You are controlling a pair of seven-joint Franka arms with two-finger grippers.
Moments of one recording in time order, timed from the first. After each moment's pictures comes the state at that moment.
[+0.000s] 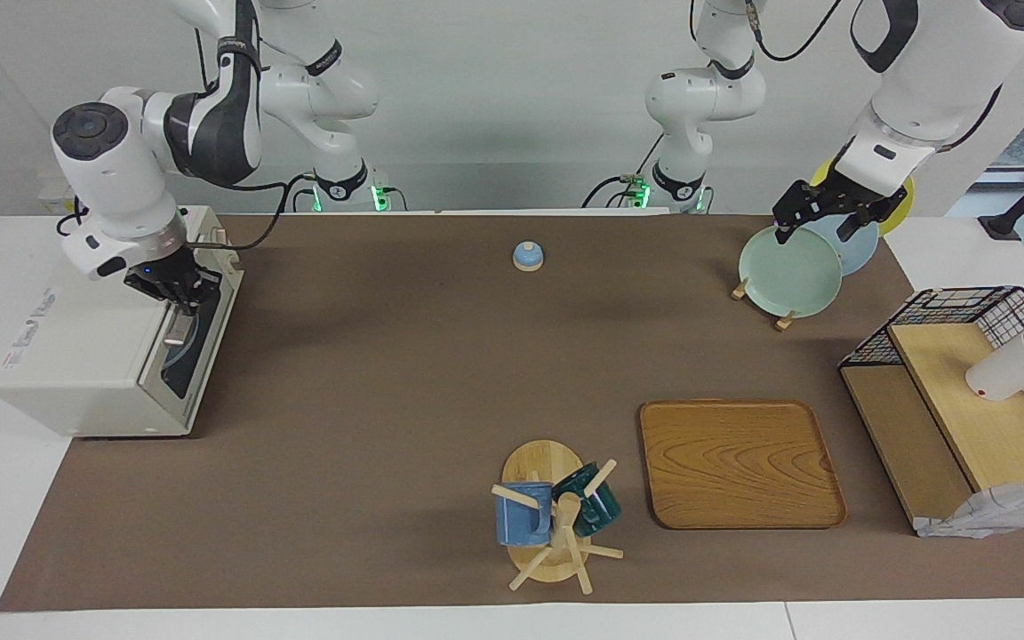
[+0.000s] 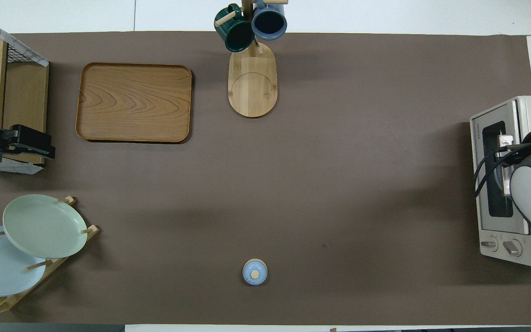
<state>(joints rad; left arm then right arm) 0.01 -0.02 -0.10 -1.59 -0.03 1.50 -0.07 -0.03 -0.02 -0.10 -1.99 -0.19 1.94 -0.07</state>
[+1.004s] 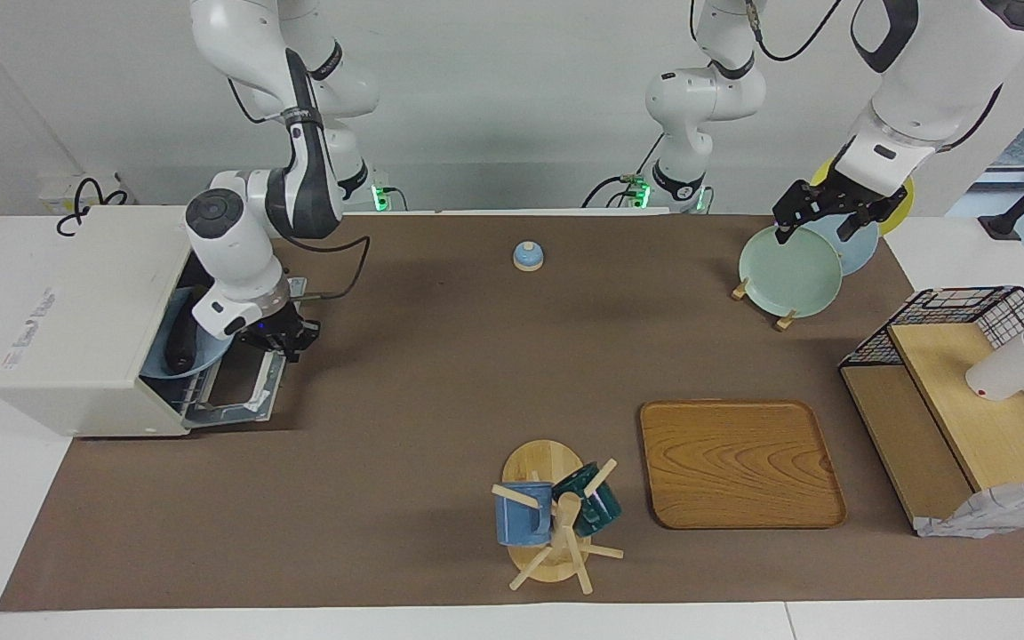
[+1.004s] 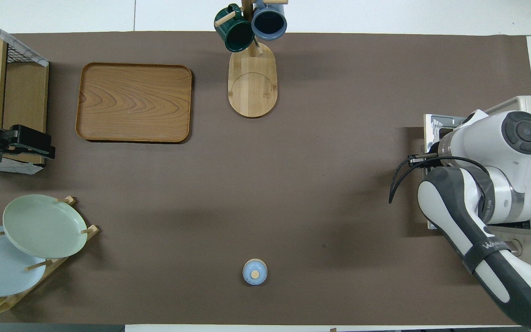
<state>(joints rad) 0.01 -0.02 -0.10 -1.59 -0.03 1.50 -0.07 0.09 0.14 -0.07 -2.18 0.00 2.31 0.00</state>
